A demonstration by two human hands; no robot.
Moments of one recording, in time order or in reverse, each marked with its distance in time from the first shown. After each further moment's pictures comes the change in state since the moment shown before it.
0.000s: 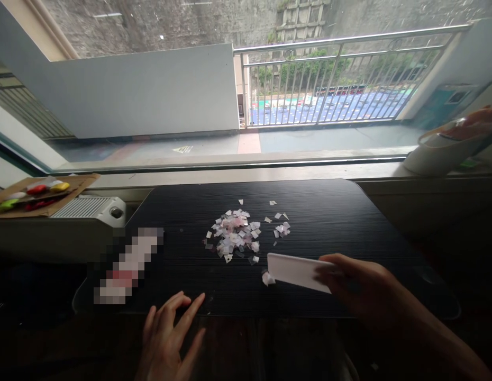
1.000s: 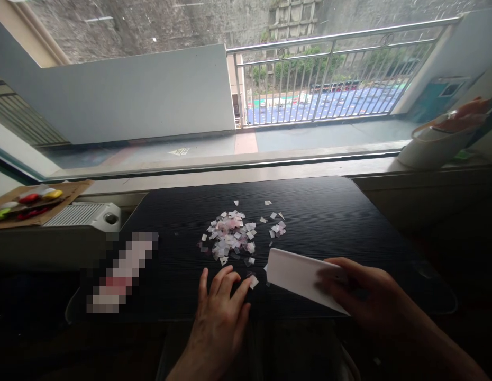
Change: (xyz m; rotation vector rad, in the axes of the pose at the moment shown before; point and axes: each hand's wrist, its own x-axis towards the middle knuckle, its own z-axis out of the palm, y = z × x) left_hand 0.073 0.090 -0.010 -0.091 0.076 0.249; right_hand -0.013 0.000 0.001 0.097 -0.046 0.162
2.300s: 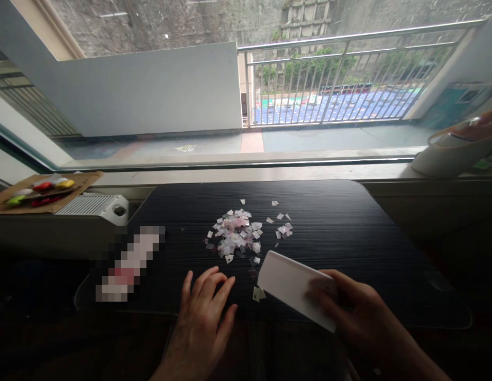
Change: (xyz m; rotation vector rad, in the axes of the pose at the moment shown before) left_hand -0.014 -0.022 -0.018 0.050 0.055 -0.003; right_hand -0.004 -0.007 0.020 0.155 0.014 0.159
